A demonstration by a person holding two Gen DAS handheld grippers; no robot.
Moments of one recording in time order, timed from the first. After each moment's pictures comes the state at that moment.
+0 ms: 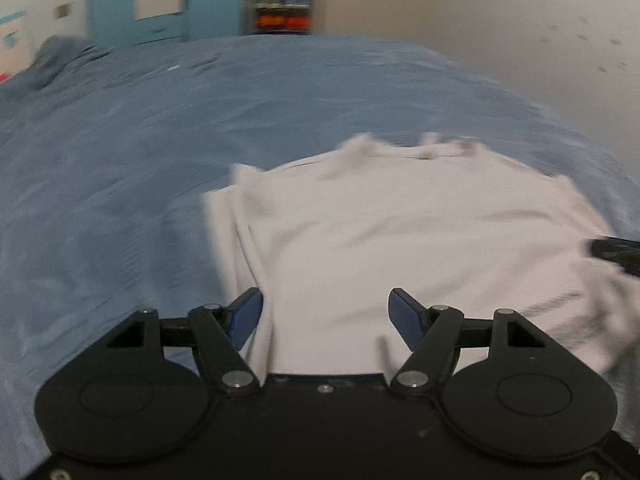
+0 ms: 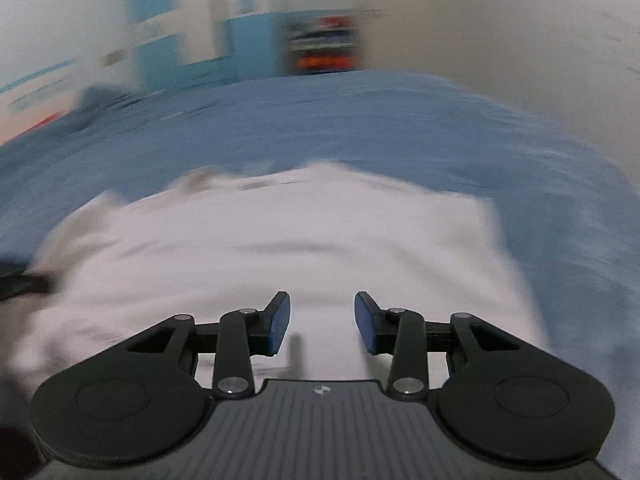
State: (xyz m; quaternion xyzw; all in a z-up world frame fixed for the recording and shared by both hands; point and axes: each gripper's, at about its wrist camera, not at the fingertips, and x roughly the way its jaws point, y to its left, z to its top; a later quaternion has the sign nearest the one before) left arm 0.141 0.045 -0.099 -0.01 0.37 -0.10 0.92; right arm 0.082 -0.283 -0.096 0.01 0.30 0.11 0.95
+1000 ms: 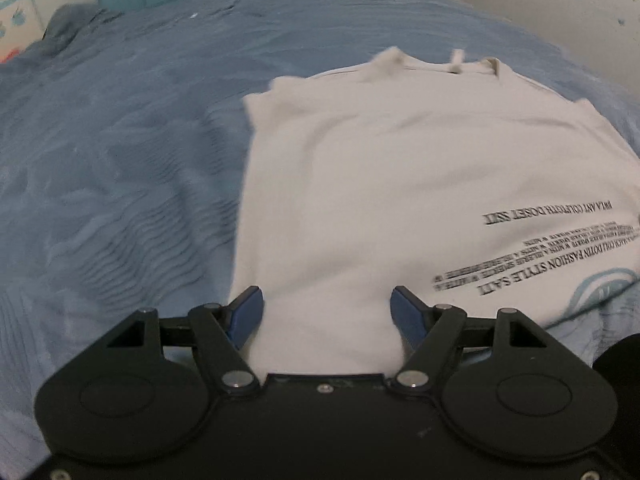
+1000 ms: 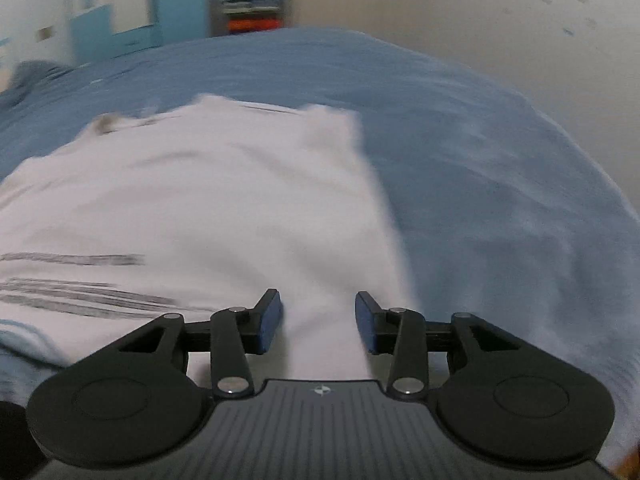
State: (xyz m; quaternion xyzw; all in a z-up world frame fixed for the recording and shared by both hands) left arm 0.106 0.072 -0.142 0.01 0.44 -0.06 0.89; right arm 0.046 -0.370 -0.139 0.03 0.36 -0.04 0.93
